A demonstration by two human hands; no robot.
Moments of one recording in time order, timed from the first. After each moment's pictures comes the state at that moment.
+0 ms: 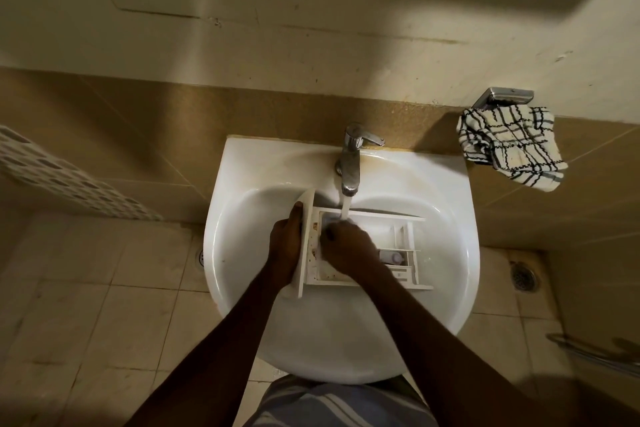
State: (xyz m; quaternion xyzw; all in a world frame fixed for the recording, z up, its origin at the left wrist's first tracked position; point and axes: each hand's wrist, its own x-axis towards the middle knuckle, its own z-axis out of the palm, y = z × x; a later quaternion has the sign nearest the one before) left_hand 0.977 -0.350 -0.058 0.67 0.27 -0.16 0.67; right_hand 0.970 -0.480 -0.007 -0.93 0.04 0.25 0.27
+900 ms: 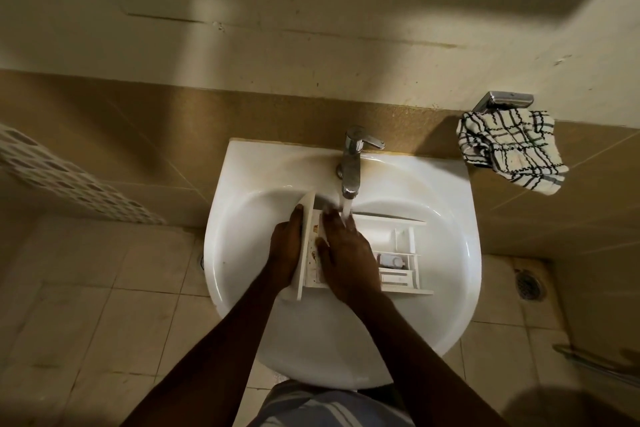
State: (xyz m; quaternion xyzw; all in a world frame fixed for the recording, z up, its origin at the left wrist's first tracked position) left_hand 0.977 -0.349 -0.058 0.67 0.25 -0.17 0.68; right_hand 0.938 -0.481 -0.034 -0.96 -0.04 0.05 0.28
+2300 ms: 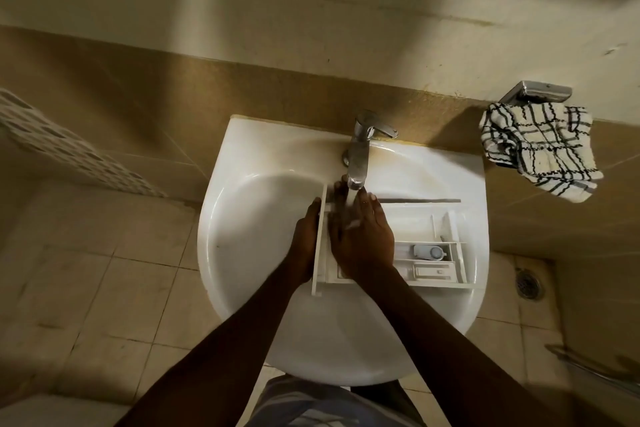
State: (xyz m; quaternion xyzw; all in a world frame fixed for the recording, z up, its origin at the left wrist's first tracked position) left_hand 0.979 -0.386 -0.090 0.48 0.27 -0.24 0.80; right_hand 0.964 -0.500 -0.041 -0.99 -0.04 0.06 0.13
